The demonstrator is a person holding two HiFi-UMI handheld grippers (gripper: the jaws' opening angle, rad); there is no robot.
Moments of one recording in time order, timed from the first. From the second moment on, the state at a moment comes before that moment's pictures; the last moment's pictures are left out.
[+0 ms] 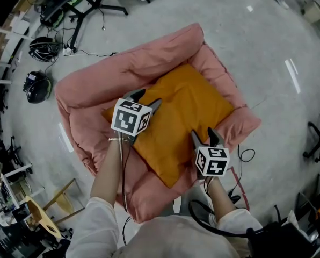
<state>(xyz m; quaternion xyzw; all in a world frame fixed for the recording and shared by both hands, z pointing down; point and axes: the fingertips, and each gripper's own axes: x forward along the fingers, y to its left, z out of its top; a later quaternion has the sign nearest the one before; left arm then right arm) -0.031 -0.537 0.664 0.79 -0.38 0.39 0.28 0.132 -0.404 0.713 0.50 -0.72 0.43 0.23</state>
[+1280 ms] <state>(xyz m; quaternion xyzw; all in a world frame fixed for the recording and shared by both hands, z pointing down) -0.030 -0.493 0.823 0.70 -0.12 0.65 0.28 0.091 -0.405 0.803 0.44 -0.70 0.51 0.24</state>
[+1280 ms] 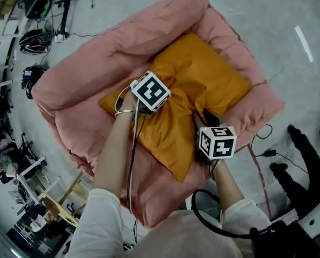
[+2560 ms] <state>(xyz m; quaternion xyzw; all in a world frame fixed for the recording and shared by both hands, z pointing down) 0.021 -0.482 0.598 0.83 -0.28 0.40 0.28 0.164 -0.423 0.595 0.50 -0.78 0.33 0.18</state>
